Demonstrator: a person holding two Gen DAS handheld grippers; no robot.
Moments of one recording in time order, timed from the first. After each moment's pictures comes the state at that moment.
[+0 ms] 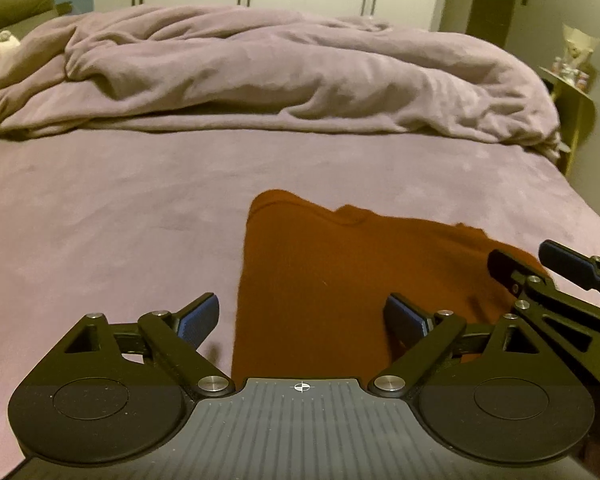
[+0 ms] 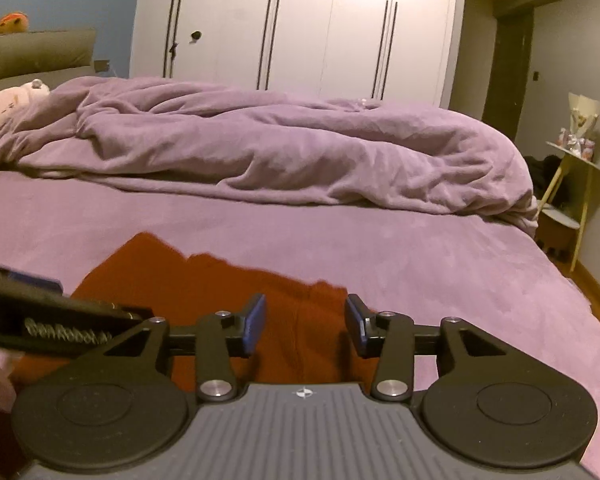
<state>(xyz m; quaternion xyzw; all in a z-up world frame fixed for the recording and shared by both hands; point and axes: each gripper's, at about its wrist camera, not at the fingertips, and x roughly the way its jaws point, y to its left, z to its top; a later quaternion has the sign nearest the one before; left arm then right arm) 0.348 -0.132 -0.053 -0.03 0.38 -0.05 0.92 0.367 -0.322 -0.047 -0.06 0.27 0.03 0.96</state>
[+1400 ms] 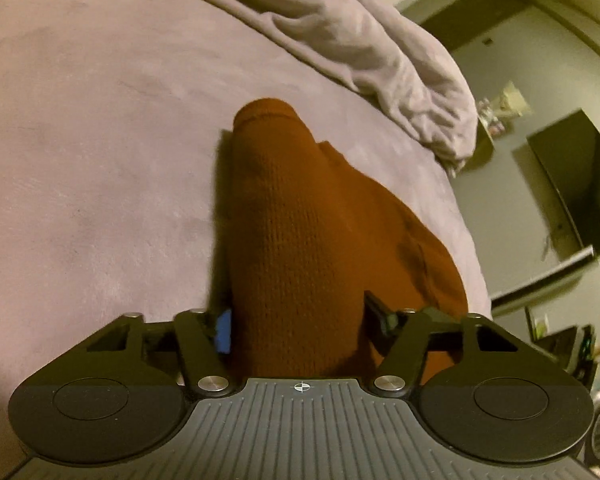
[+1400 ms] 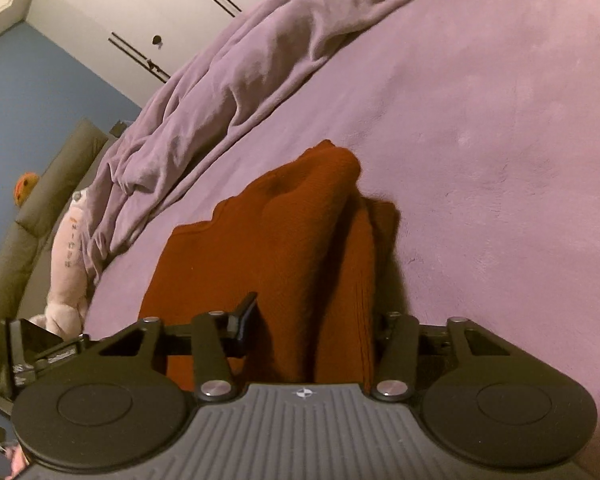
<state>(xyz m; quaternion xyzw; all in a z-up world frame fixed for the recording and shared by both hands) 0.380 -0.043 -0.103 -0.28 0.48 -0.24 0.80 0.381 -0.442 -0.111 0.33 0.43 0.16 0.83</state>
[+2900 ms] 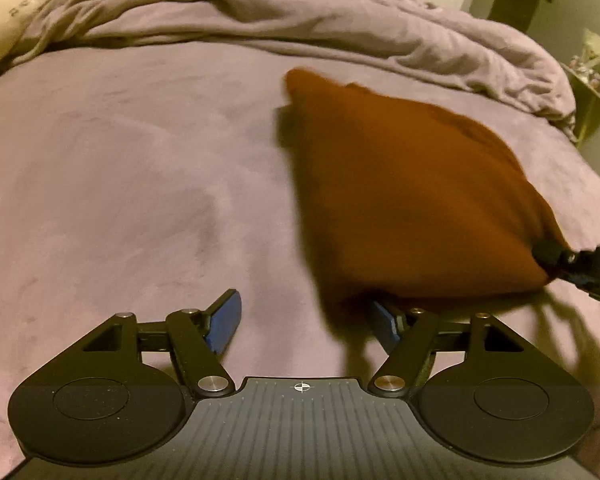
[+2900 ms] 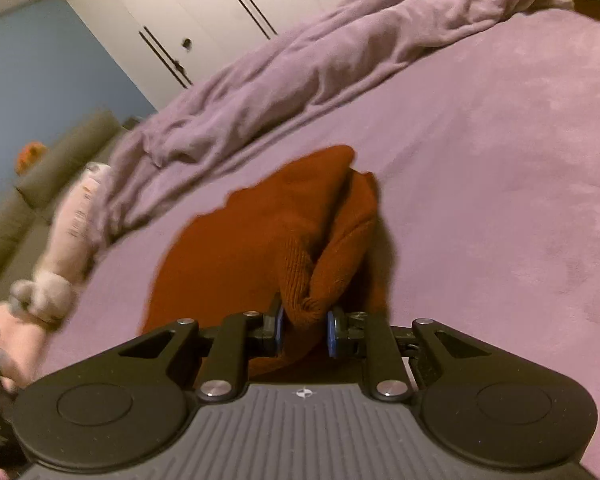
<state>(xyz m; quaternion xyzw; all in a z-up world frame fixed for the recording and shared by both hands) 0.237 0.057 -0.072 -0.06 0.44 -0.06 0.89 0.279 -0.292 -0.076 0.23 0.38 0.11 0.89</state>
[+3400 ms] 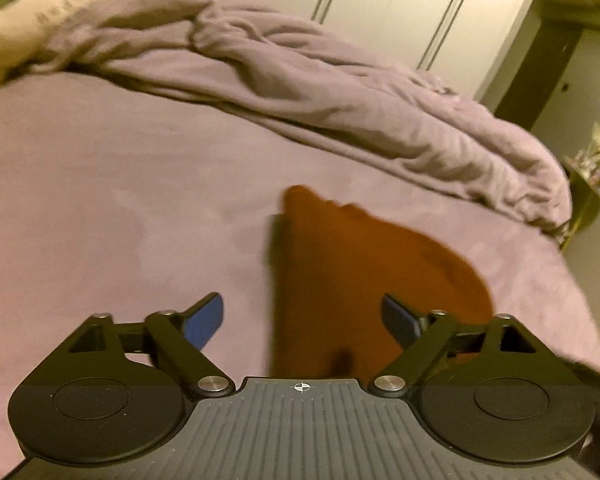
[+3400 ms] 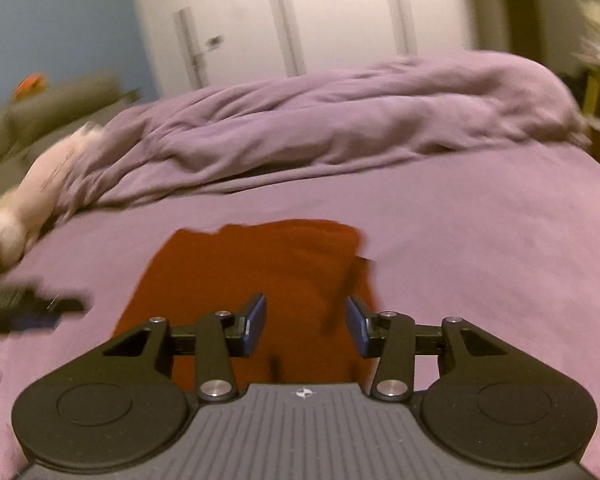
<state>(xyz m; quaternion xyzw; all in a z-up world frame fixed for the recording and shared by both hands) 0.291 0.062 -0.015 -0.17 0.37 -0.04 0.91 0.296 -0.234 -0.020 0.05 0.31 0.12 0.94</state>
